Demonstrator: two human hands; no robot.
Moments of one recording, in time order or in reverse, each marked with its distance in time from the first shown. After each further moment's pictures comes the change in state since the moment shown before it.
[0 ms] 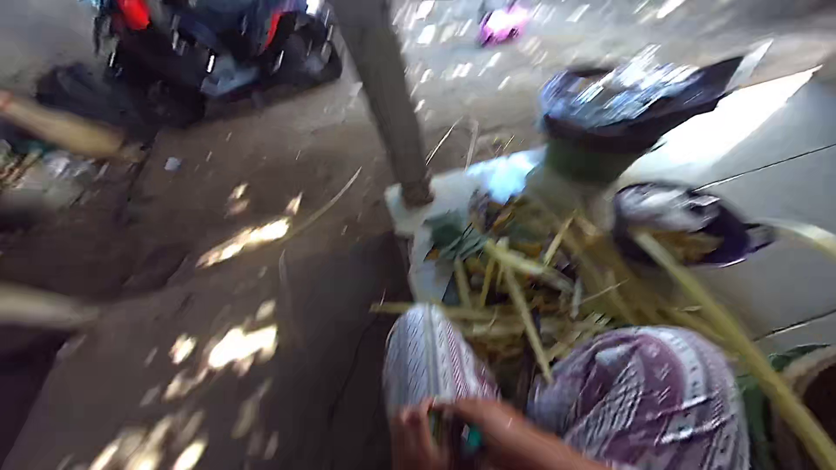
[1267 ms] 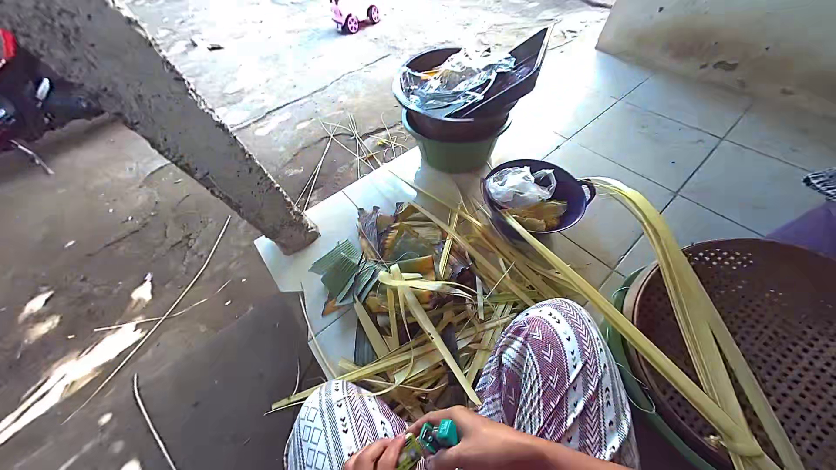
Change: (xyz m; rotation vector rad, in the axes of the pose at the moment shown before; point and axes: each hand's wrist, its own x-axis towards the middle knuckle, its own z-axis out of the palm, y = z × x) left_hand 0.082 0.058 0.008 -0.143 -0.152 0.535; right_hand -0.039 0.035 -0.074 0.888 0.182 0.190
